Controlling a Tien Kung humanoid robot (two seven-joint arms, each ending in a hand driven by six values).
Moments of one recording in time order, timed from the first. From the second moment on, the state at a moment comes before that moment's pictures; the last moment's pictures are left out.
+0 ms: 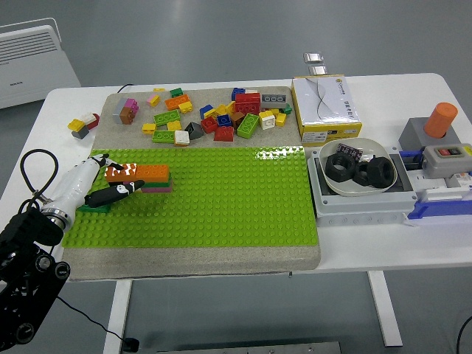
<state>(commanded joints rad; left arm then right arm) -0.21 0.24 -1.24 -1.29 2.08 0.01 0.18 0.08 -0.10 1.74 0.18 -1.96 -0.10 -0.28</state>
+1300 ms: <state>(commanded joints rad) -0.14 0.23 -1.39 -1.47 2.01 0.05 0.16 0.07 -0.07 1.82 0.18 -2.03 -0.09 -0.27</state>
